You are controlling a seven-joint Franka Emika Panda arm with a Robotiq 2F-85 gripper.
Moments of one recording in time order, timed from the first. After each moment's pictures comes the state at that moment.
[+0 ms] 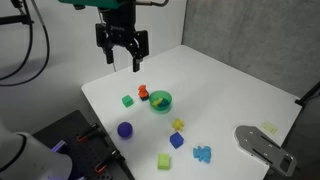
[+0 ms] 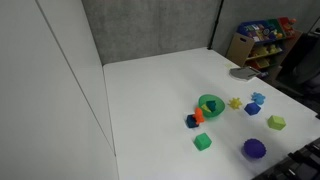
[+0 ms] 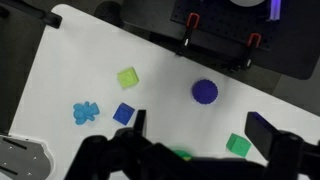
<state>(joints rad) -0.03 -0.51 -0.14 -2.30 -0.19 1.59 -0.39</state>
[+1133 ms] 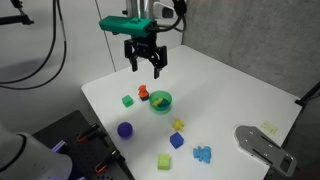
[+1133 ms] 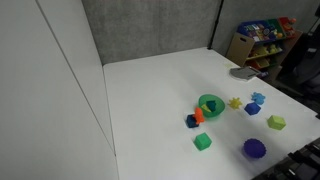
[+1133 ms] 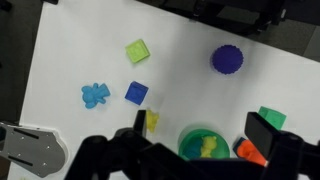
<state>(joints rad) -0.03 -0.30 -0.14 -2.29 -0.18 1.84 -0.28</state>
